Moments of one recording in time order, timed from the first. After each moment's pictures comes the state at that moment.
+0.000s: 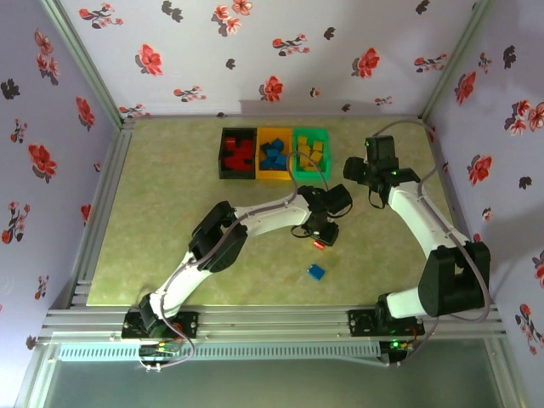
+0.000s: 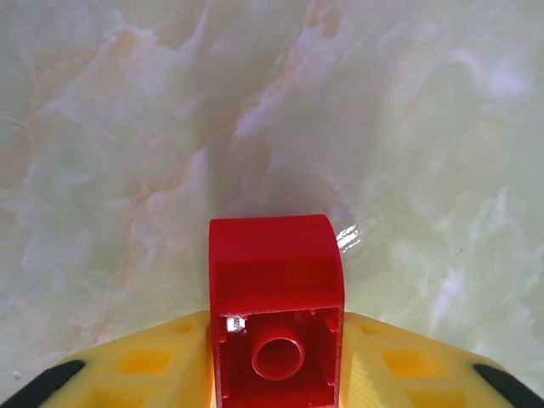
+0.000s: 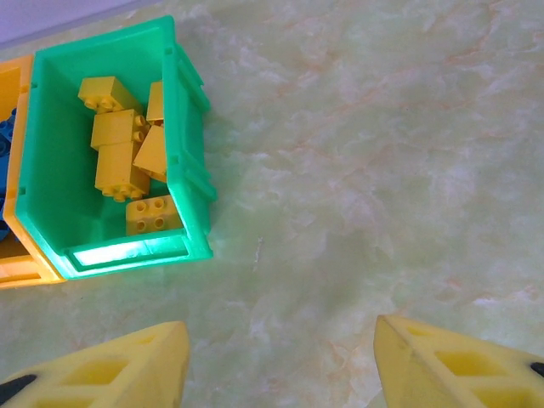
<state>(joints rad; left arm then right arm) -1.10 2.36 2.00 -0.92 0.06 -0.49 0.19 1.40 1.08 -0.48 0.06 0.35</state>
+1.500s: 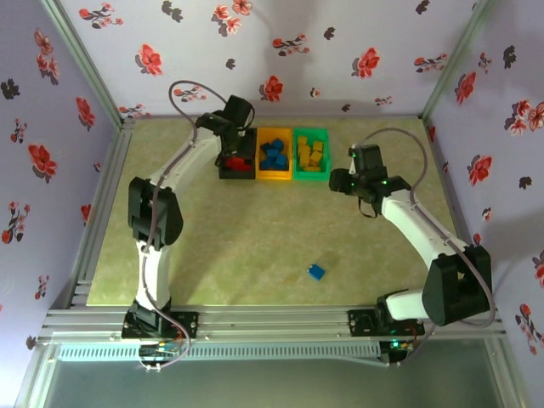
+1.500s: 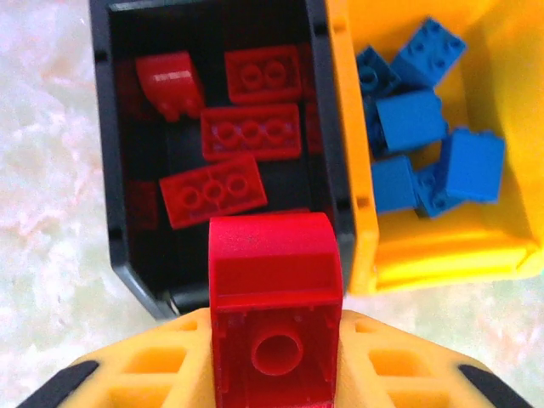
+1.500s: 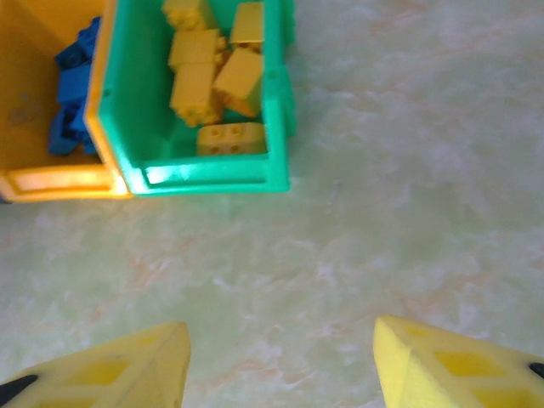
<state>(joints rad) -0.48 2.12 2.05 -0.96 -0.16 -0.27 0.32 1.35 1.01 -0.48 0.00 0.34</state>
